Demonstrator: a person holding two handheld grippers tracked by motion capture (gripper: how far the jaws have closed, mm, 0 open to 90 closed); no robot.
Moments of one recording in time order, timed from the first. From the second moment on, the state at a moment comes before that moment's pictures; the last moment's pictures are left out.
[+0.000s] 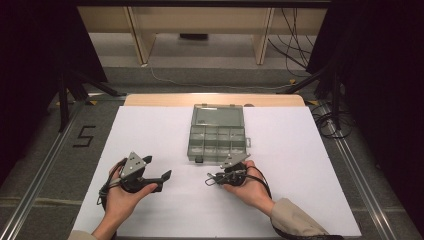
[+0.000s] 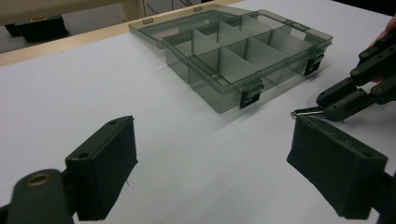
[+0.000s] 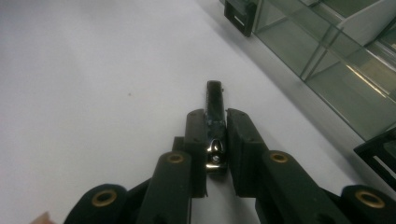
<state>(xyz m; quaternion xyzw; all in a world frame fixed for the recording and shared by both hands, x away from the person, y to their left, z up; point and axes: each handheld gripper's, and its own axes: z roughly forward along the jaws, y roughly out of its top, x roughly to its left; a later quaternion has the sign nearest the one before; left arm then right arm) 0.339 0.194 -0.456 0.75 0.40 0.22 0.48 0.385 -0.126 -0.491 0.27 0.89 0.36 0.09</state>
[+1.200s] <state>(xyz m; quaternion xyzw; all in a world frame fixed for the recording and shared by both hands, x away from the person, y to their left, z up) 0.339 0.195 -0.455 0.75 0.40 0.22 0.48 0.383 -0.130 -0.464 0.29 0.87 0.39 0.09</state>
